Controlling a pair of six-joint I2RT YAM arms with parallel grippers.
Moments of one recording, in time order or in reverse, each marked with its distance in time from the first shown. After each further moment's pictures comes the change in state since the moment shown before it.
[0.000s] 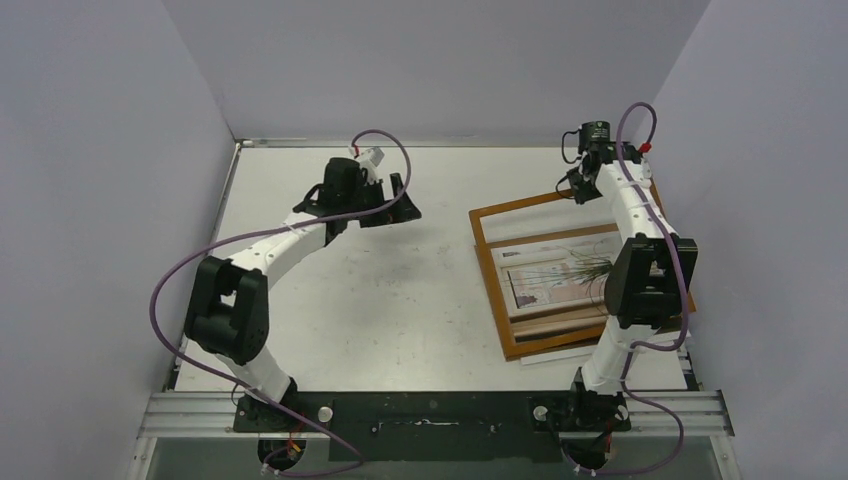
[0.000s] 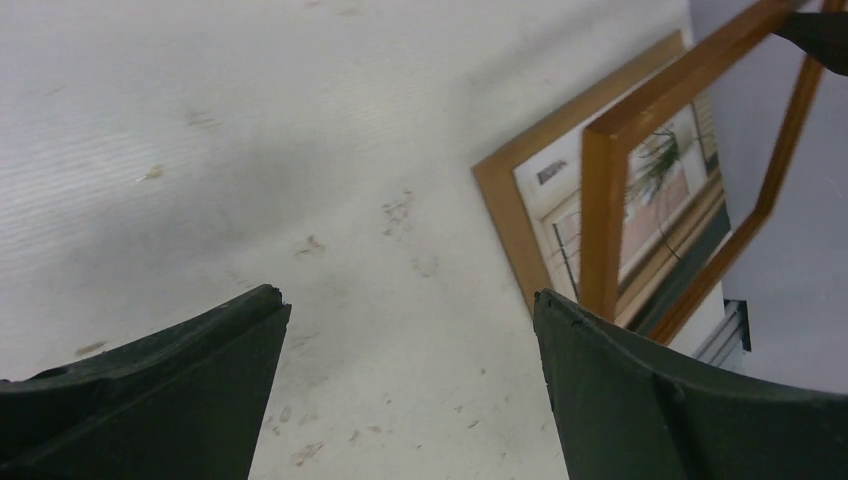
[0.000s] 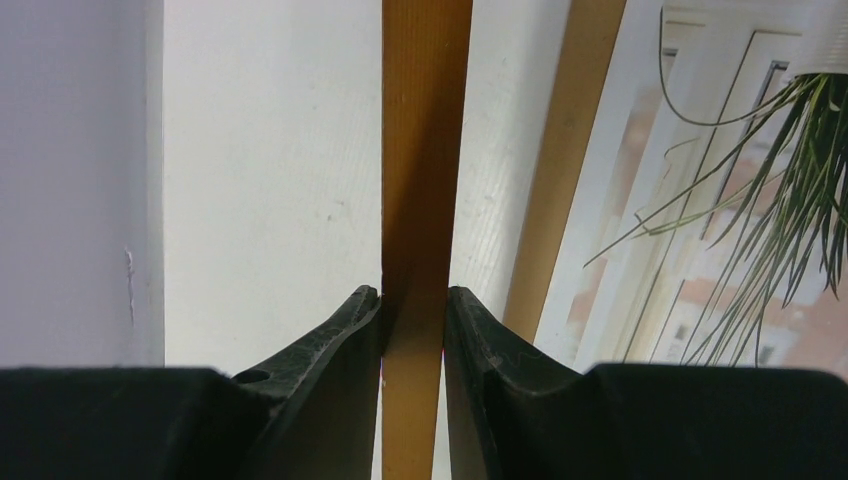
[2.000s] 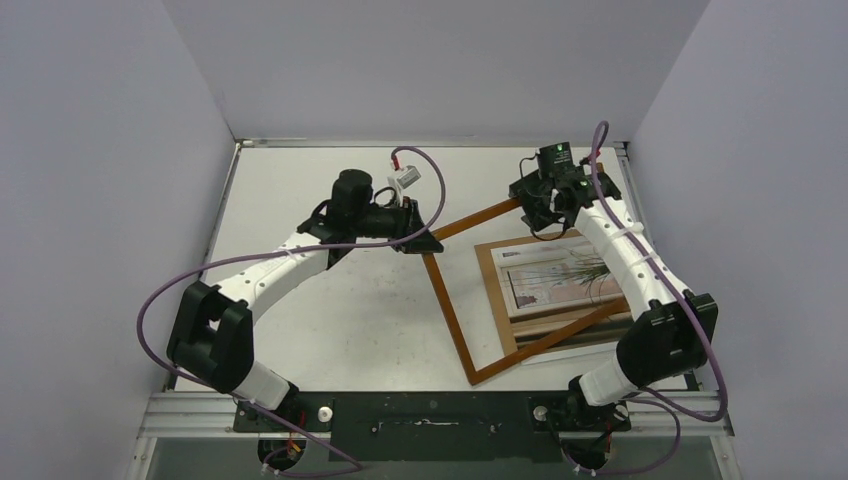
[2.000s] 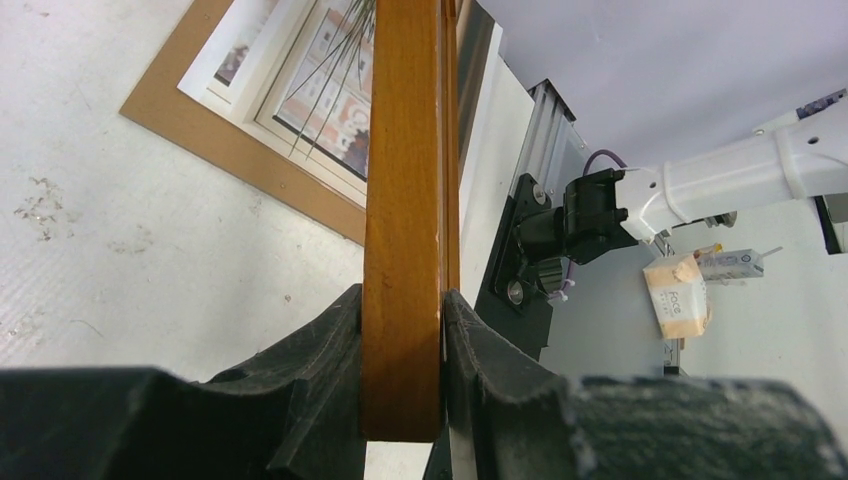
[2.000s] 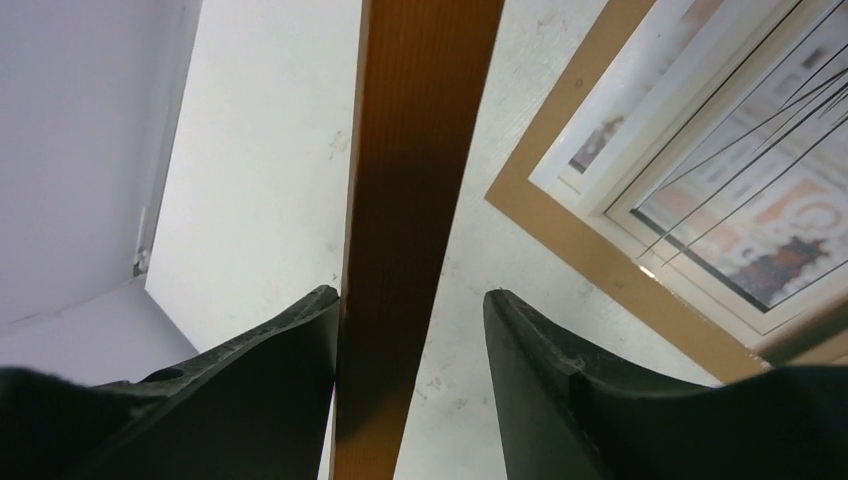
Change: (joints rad) left arm -0.176 -0.151 -0.114 0.208 0.473 0.071; right arm 0.296 -0.341 -0.240 0.030 -0.193 -0.016
